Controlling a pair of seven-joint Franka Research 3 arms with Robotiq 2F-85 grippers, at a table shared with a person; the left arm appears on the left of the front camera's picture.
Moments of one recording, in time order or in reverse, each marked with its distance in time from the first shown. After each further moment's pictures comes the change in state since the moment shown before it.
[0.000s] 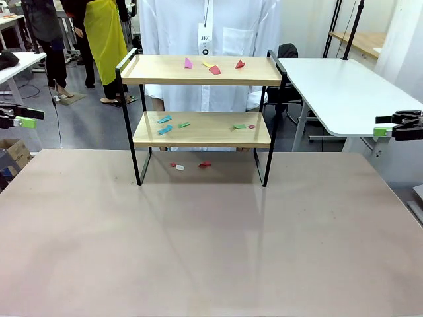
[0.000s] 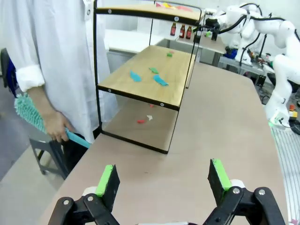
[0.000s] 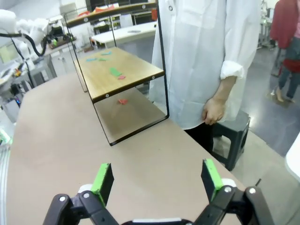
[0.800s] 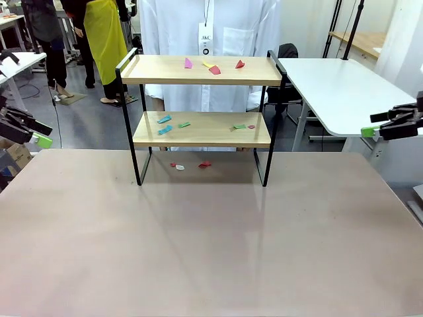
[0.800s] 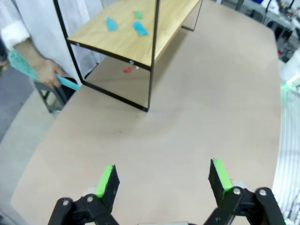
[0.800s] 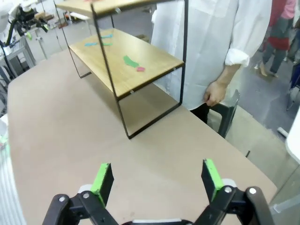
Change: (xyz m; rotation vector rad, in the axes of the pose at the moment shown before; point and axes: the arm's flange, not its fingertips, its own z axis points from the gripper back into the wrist) left arm 0.046 -0.100 -0.050 0.144 0.391 0.049; right arm 0.054 0.114 -0.020 -0.136 0.188 -0.001
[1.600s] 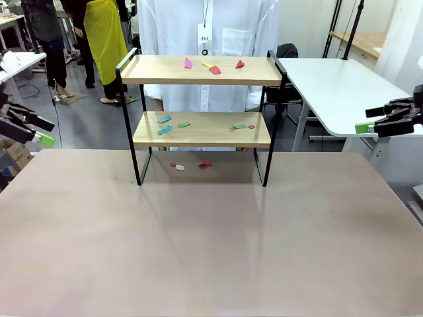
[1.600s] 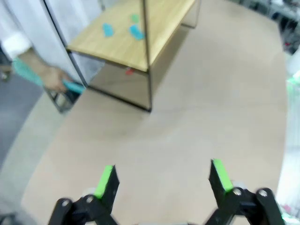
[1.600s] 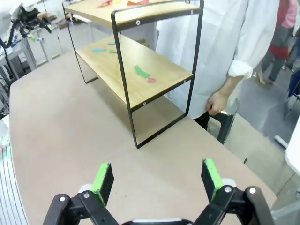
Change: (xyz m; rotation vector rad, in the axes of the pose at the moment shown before) left arm 0.017 -0.022 -0.005 0.067 0.052 -0.051; right arm 0.026 0.044 -0.004 -0.015 -0.023 0.046
